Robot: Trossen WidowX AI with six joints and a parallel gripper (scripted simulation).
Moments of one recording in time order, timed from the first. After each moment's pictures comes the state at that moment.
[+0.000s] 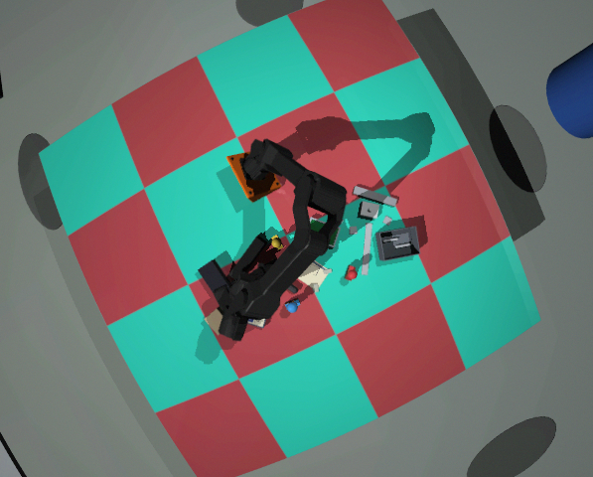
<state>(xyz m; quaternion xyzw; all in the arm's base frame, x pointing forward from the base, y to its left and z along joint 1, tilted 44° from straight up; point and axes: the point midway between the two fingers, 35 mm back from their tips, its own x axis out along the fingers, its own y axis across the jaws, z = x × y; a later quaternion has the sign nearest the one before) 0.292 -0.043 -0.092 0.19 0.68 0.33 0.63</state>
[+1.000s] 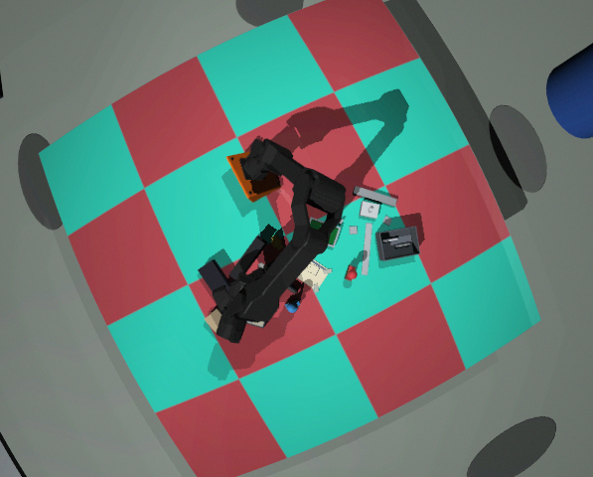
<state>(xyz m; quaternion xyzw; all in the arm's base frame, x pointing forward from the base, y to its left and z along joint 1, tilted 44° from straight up) 0.295 -0.052 -0.082 0.19 0.68 0.32 0.63</state>
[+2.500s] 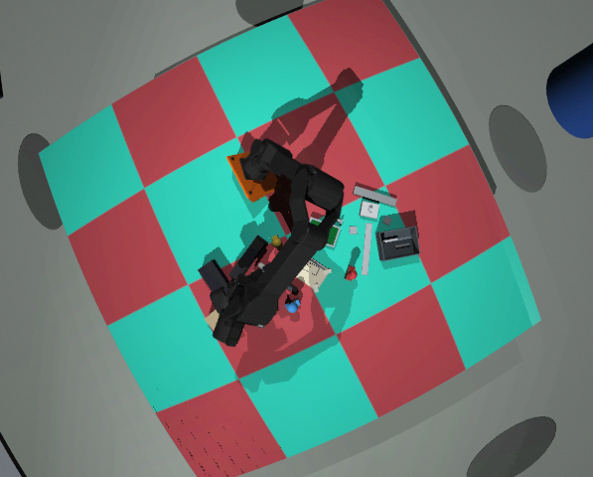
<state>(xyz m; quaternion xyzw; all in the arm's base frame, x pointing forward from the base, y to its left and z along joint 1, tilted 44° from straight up) 0.299 -0.067 -0.067 0.19 0.68 0.32 0.63</state>
